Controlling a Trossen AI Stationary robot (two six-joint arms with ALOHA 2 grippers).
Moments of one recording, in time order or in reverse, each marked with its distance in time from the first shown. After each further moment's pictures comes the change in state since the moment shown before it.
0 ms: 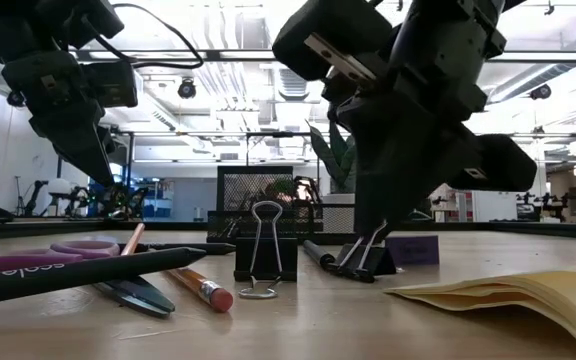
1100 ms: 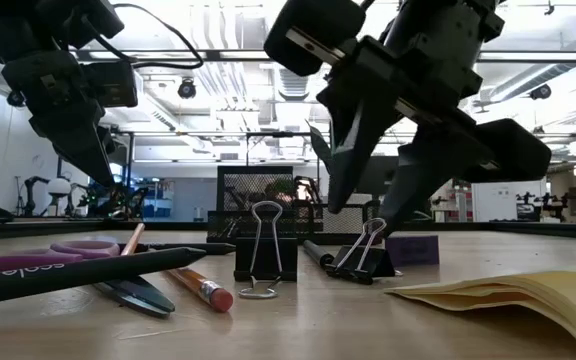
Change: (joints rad) left arm 0.000 0.000 0.000 0.001 0.001 -0.003; right arm 0.003 0.000 0.027 -0.016 0.025 0.170
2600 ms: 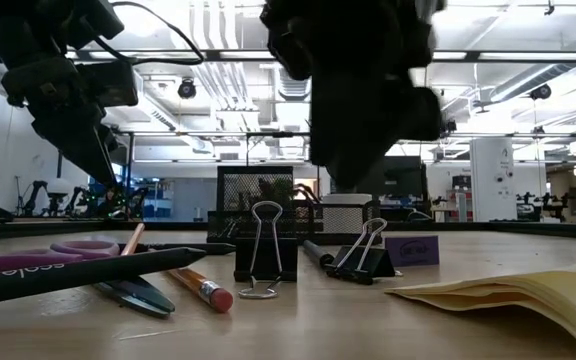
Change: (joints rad) left arm 0.000 0.000 0.001 -0.011 -0.043 0.058; right arm -0.017 0.070 0.243 -0.229 -0.089 -0.628
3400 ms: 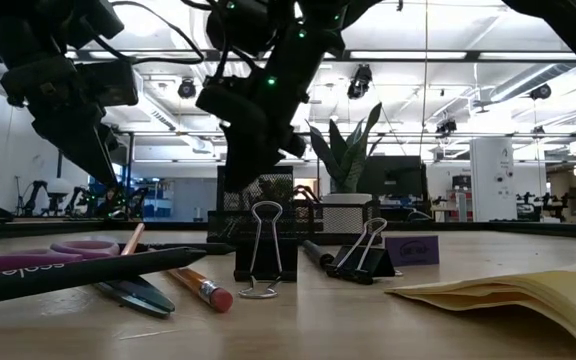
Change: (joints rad) left arm 0.000 0.000 0.000 0.001 -0.001 0.008; right arm -0.399 0.151 0.231 0.021 0.167 -0.732
